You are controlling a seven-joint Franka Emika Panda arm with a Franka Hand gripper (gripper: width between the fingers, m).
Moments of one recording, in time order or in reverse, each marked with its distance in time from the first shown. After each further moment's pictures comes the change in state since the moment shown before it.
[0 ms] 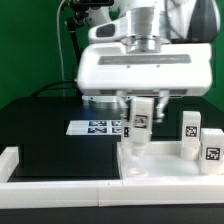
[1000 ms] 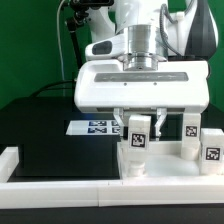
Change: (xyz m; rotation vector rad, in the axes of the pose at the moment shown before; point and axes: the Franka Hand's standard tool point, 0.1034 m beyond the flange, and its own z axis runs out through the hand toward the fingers) arm -0.002 -0.008 0.025 0.006 0.006 0.007
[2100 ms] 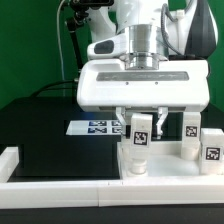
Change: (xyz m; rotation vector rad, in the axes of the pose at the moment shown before) arm -0.012 -0.004 -0.003 0.008 -0.030 -0.023
